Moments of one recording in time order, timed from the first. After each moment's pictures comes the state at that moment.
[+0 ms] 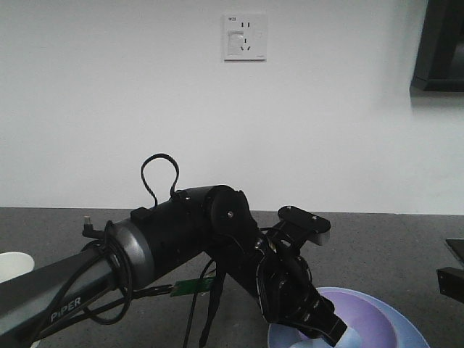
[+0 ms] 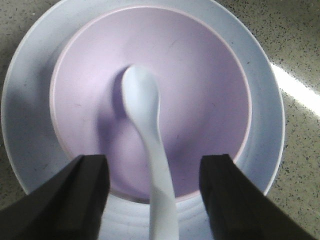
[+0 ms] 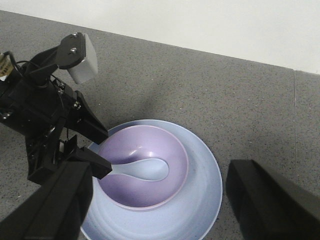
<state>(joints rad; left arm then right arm) -0.76 2.07 -1.93 -0.45 1.01 0.34 0.04 0.81 -1.01 0.29 0.84 -0.31</state>
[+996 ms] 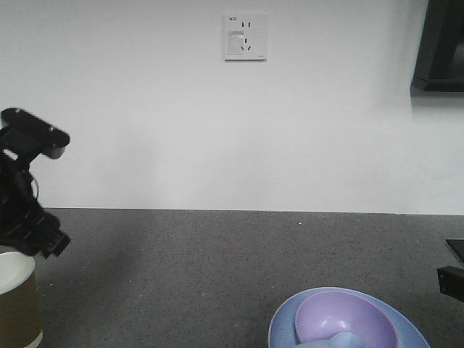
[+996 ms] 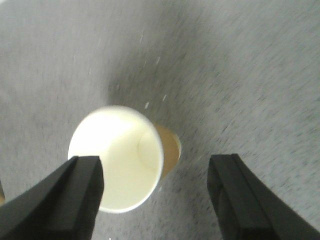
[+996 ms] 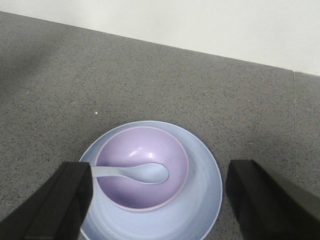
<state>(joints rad) -0.31 1.51 -1.58 0.25 1.26 0.09 0.04 0.81 -1.01 0.29 0.84 -0.31</state>
